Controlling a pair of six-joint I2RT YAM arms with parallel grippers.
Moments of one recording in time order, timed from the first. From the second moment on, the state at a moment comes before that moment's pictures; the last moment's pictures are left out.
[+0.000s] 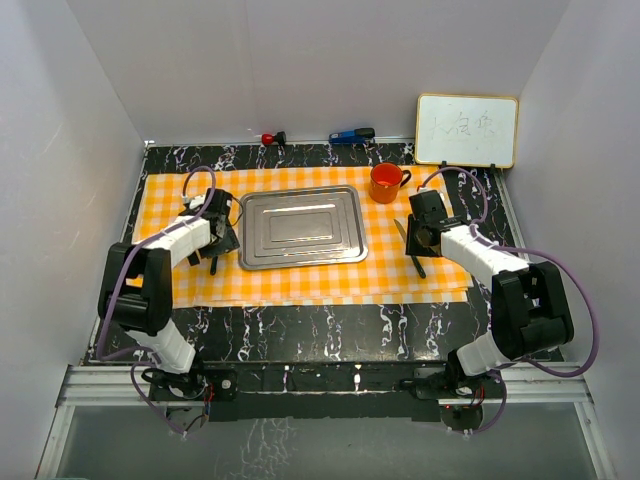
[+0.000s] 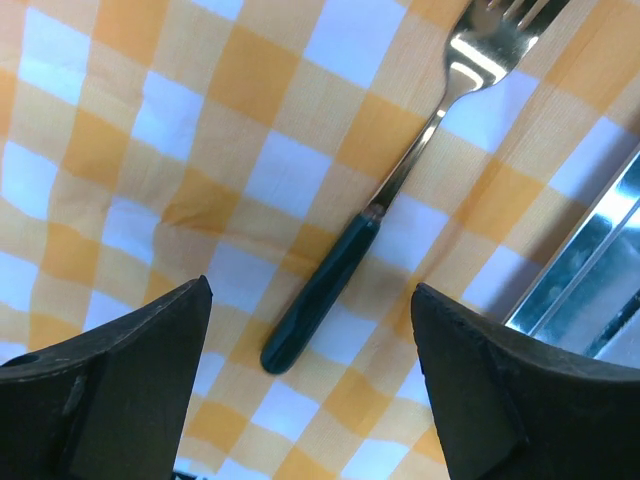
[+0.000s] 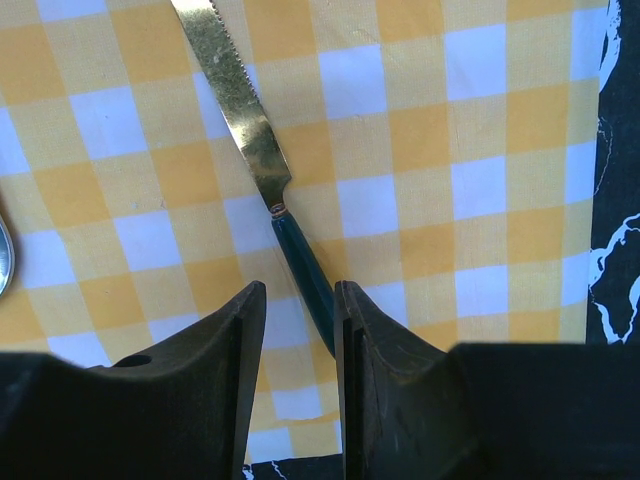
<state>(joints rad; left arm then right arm) -0.19 1.69 1.01 -0.54 -0.45 -0.57 0.24 1.49 0.90 -0.45 0.21 0.29</state>
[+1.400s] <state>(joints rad) -0.19 1.62 0.93 -0.47 -0.36 -0.61 0.24 1.52 0.84 -0.38 0.19 0.32</state>
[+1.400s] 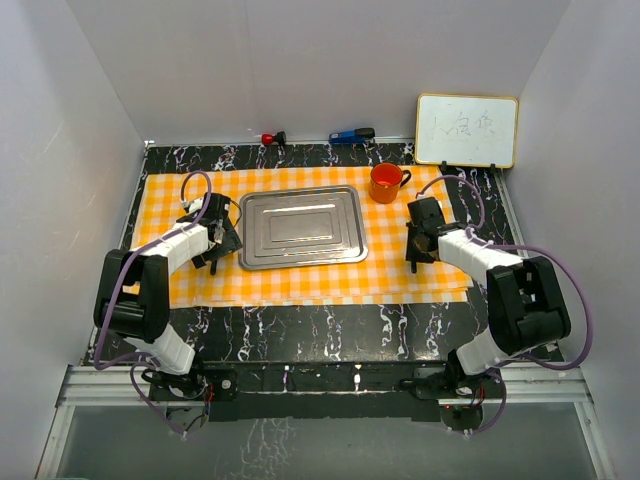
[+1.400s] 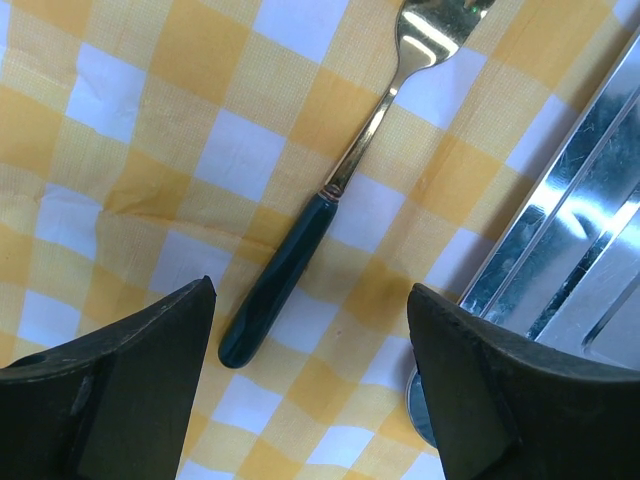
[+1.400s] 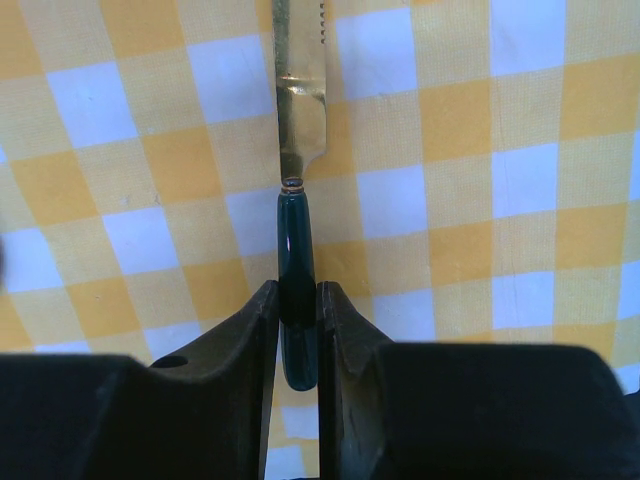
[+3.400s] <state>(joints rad) -0.19 1.66 0.98 -0.44 -0.29 -0.60 0.33 1.56 0.99 -0.35 0.06 0.42</state>
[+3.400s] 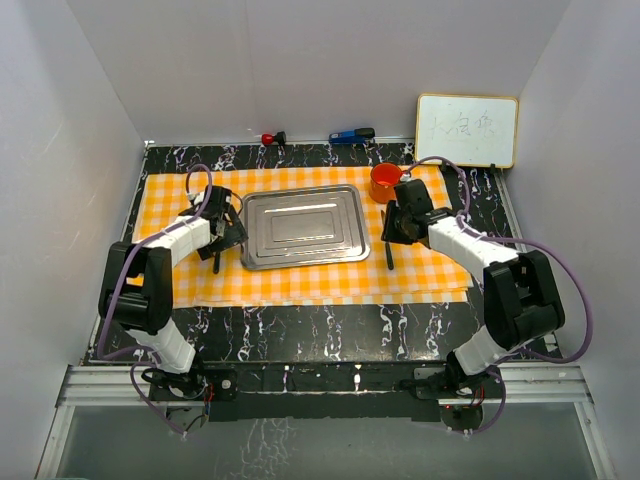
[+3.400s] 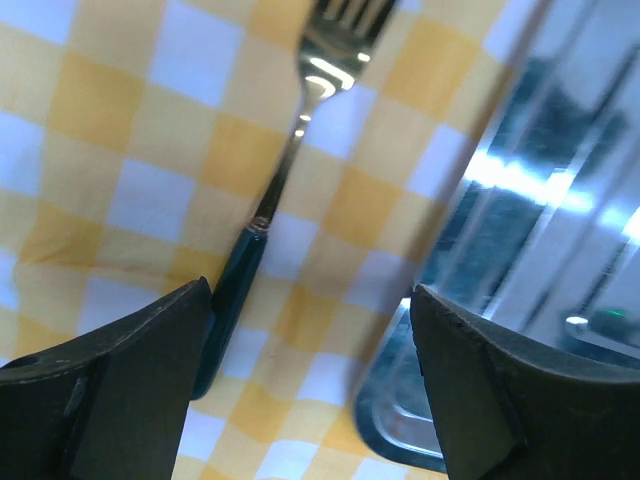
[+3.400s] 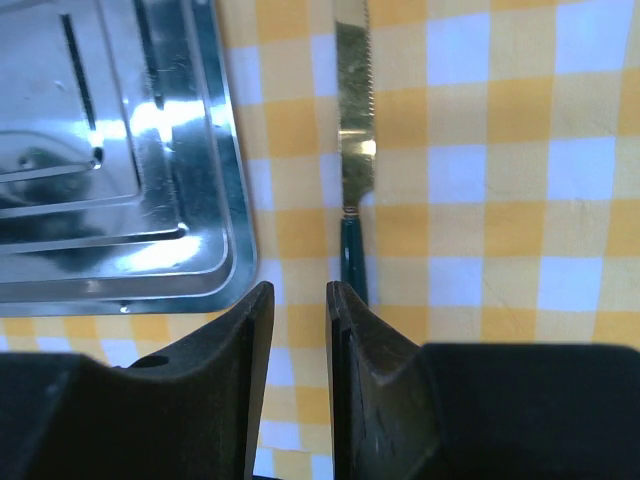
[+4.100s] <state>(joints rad) -0.19 1.76 1.14 -0.36 -0.13 -0.55 0.35 1.78 1.07 -0.24 -0.14 0.43</state>
